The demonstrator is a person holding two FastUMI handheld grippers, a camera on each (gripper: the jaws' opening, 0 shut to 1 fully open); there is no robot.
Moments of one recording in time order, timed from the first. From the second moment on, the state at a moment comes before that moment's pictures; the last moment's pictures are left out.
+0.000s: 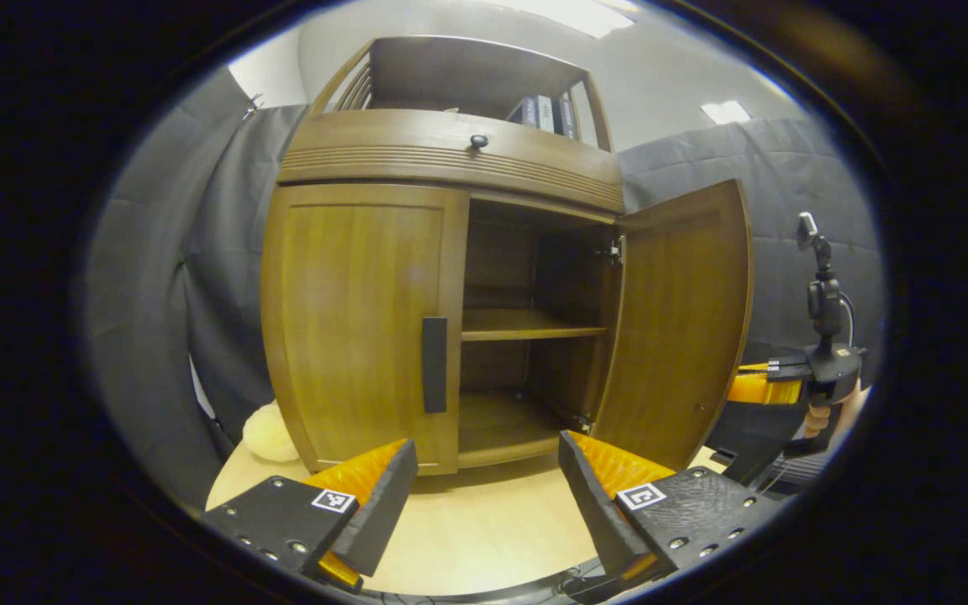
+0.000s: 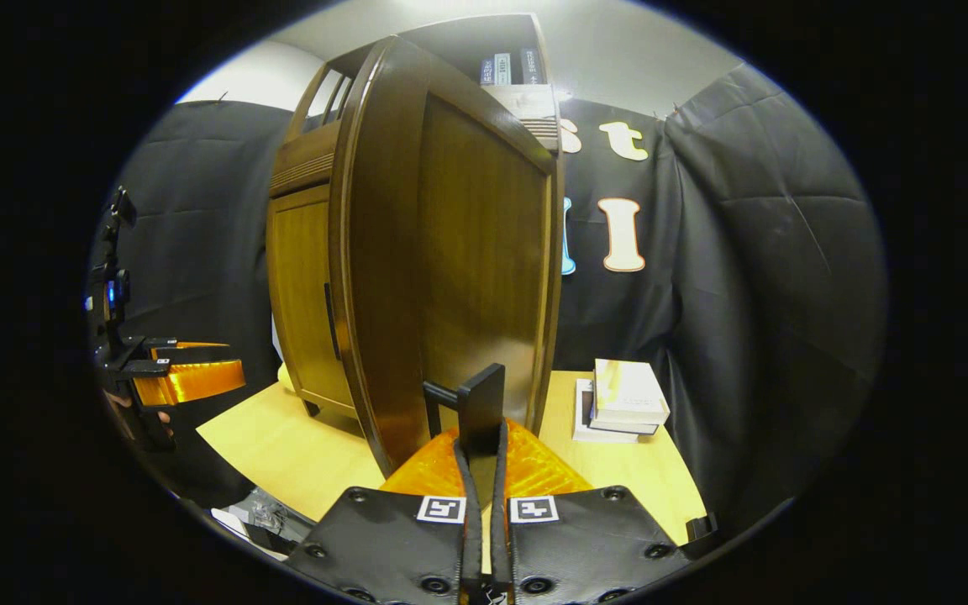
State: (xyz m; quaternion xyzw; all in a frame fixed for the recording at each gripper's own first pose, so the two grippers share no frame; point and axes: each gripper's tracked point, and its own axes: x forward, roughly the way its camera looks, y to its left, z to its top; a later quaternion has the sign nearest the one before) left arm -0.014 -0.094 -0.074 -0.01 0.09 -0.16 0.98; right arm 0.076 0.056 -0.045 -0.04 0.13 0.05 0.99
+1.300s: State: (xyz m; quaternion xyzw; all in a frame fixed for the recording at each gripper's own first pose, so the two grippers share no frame) left arm -0.008 -0.096 -0.071 -0.05 0.08 -0.15 0.98; right arm 0.020 0.023 -0.035 -0.03 0.12 -0.03 0.99
